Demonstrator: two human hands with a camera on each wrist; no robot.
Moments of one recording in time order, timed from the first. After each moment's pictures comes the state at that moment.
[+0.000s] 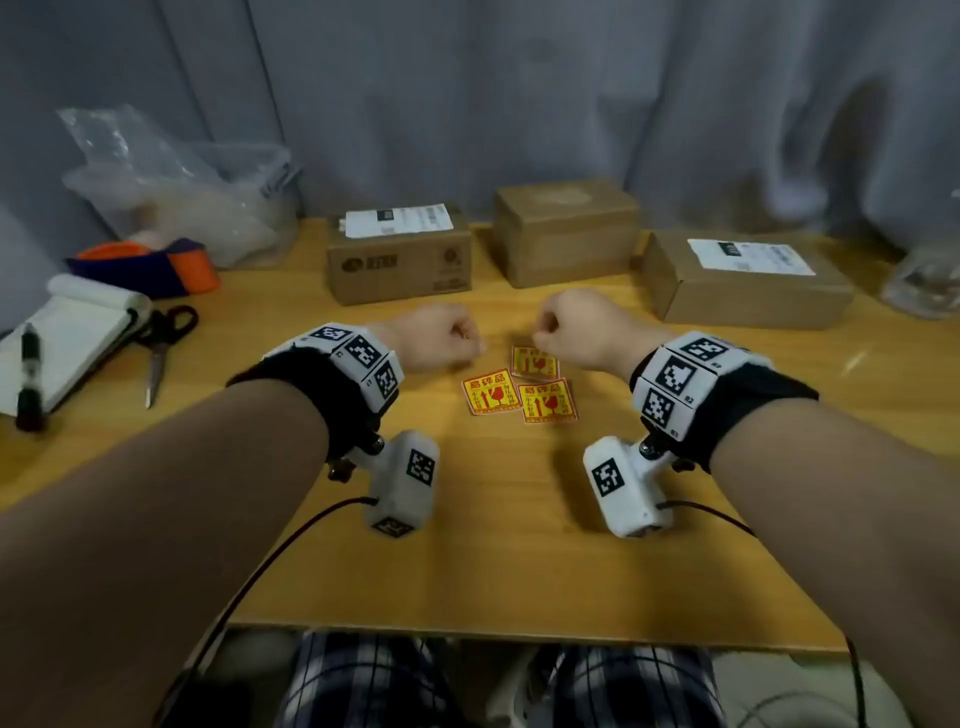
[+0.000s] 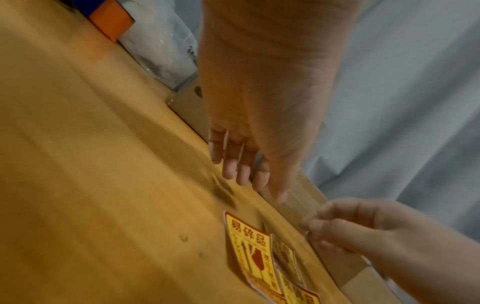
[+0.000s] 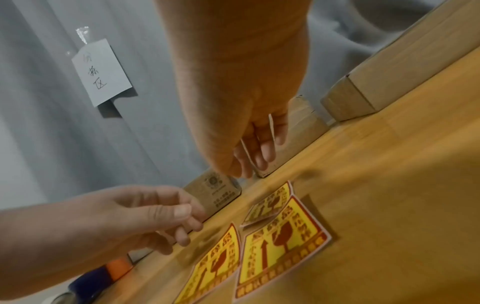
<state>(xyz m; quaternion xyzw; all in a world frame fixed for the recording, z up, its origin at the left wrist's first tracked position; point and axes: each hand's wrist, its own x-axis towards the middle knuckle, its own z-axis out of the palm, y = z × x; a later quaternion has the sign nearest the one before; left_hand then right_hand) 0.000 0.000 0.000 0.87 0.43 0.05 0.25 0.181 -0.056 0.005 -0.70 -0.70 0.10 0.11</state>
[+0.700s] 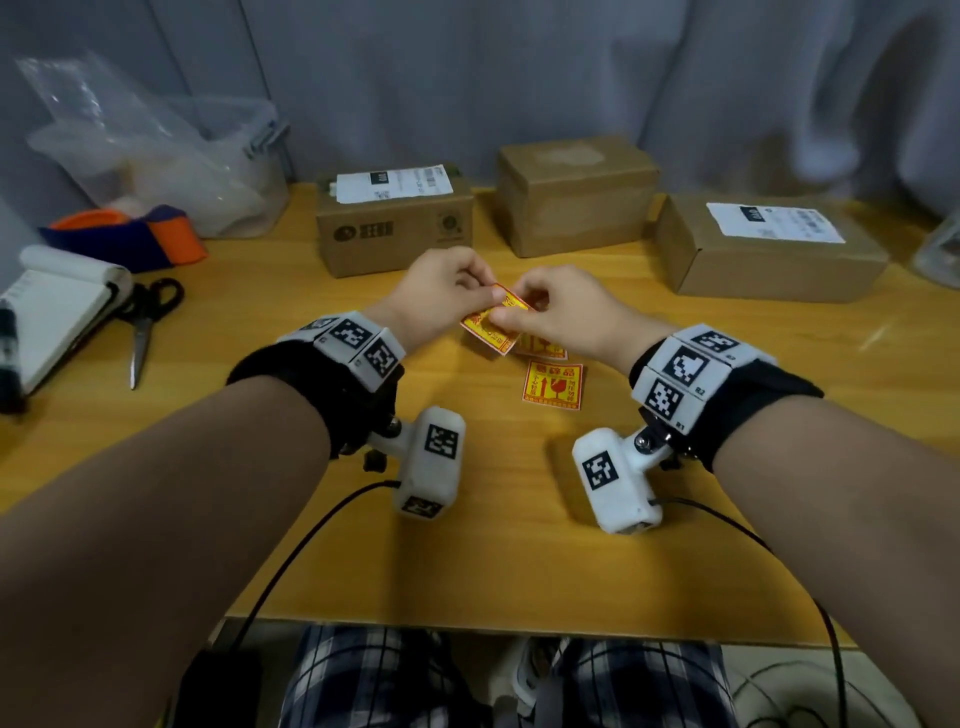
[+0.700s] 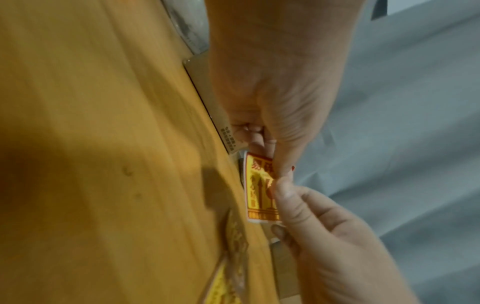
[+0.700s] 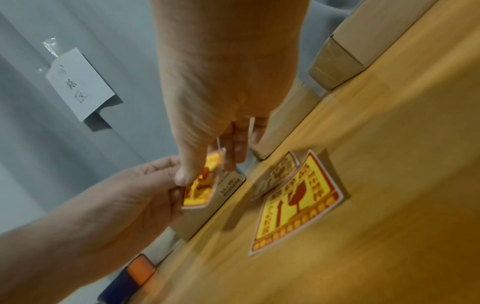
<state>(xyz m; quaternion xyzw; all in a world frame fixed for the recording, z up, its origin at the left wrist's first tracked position) 0.014 0.002 -0.007 0.77 0.40 0.29 0.40 0.173 -0.048 -0.014 -0.63 -0.70 0.20 0.28</state>
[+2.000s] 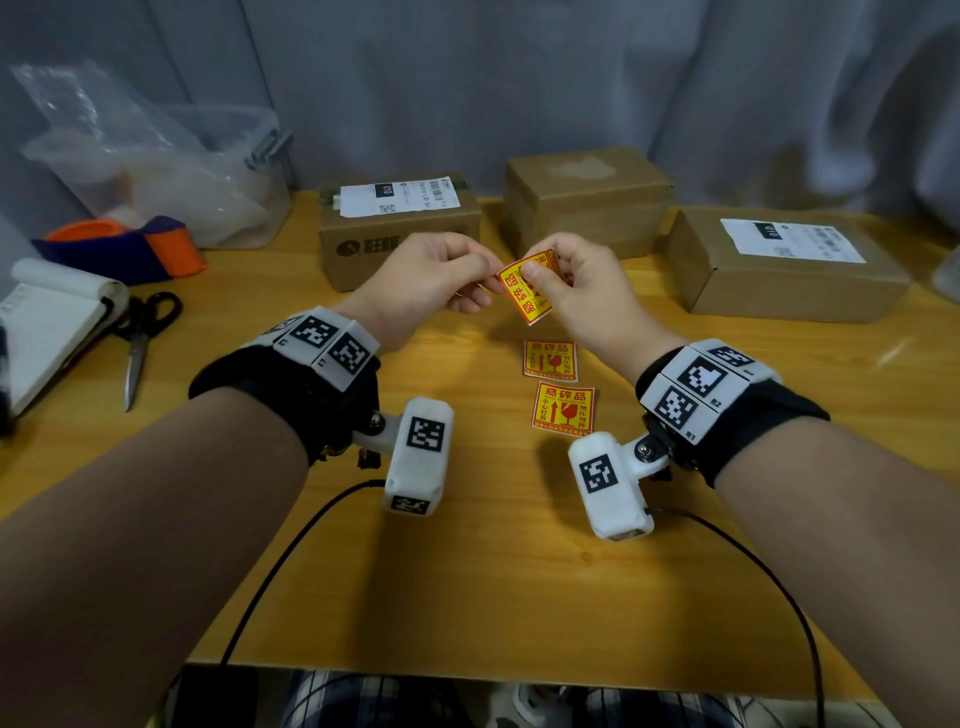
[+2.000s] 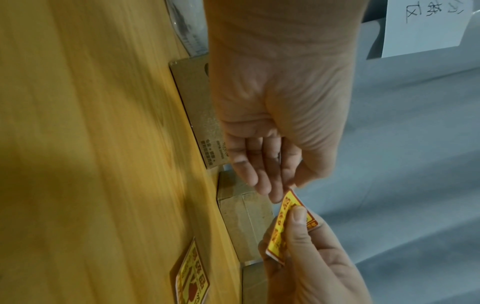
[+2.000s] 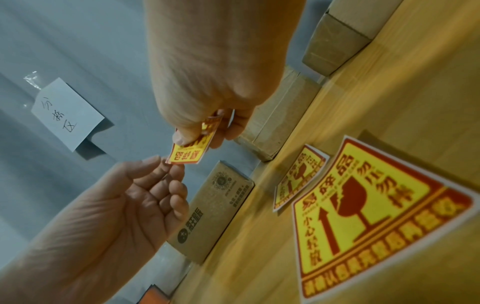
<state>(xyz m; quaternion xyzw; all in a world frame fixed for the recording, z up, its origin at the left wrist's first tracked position) 0.005 0.013 0.020 0.69 0.36 0.32 0.53 0.174 -0.029 -0.007 -0.54 -0.64 0.25 0.49</state>
